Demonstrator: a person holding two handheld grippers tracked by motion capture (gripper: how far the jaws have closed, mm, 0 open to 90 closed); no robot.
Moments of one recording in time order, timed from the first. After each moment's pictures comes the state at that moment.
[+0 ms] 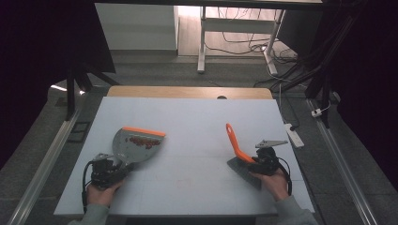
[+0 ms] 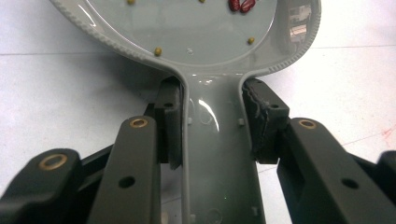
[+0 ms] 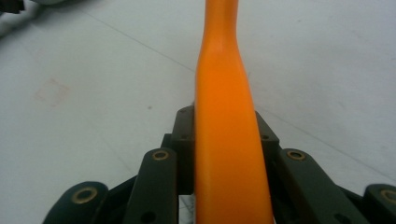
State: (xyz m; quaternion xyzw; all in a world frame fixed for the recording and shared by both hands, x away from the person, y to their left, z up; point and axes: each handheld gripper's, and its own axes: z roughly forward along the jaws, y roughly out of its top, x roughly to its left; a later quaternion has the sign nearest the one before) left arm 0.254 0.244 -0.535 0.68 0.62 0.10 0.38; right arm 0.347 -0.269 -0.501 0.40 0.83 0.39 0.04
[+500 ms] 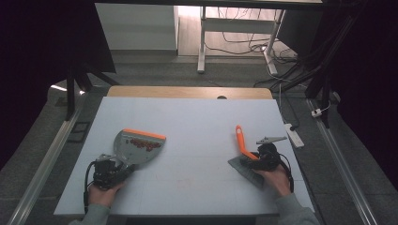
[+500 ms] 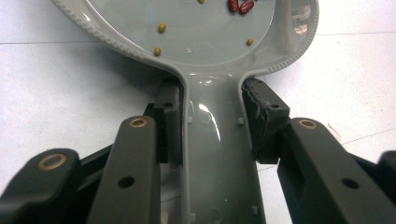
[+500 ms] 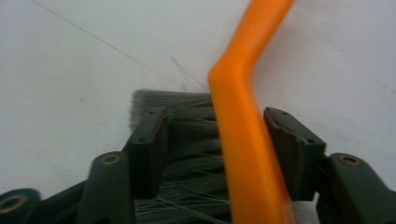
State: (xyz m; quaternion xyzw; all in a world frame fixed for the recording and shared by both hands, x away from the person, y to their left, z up) left arm 0.254 0.239 -0.539 0.69 0.62 0.10 0.36; right arm 0.368 -0.279 -0.512 0.42 0.84 0.34 0.08
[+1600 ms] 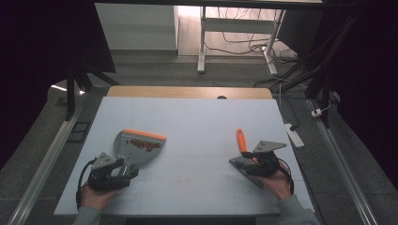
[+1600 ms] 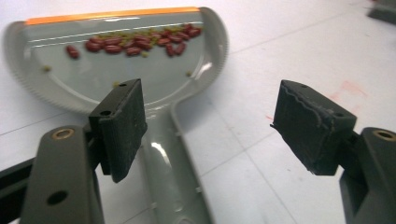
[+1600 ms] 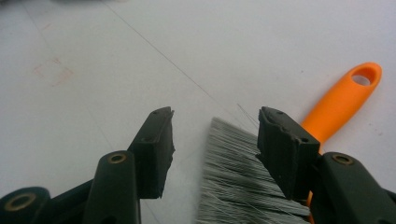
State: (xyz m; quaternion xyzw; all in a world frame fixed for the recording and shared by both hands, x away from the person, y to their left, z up) left arm 0.235 0.237 -0.507 0.76 0.49 0.15 0.41; right arm 0.337 -0.262 -0.490 0.28 0.86 0.41 0.12
